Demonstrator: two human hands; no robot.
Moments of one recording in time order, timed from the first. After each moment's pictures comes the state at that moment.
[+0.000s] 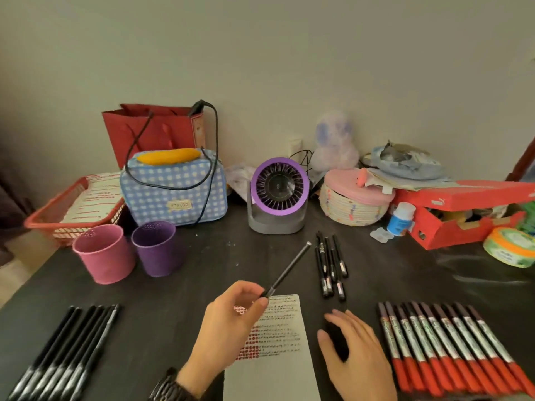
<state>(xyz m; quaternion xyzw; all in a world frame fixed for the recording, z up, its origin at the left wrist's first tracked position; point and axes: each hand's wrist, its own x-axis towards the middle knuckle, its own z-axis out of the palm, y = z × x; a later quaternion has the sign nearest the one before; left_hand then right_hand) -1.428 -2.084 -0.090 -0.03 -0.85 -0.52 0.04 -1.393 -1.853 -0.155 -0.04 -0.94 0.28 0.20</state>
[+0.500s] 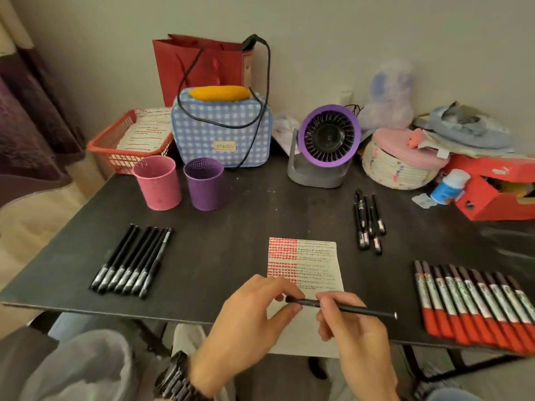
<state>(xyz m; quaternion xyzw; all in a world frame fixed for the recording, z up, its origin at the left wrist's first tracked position) -1.332 -2.118 -0.103 -0.14 -0.92 -0.37 0.05 -1.314 -1.936 -0.099 -0.02 -0.70 0.72 0.03</state>
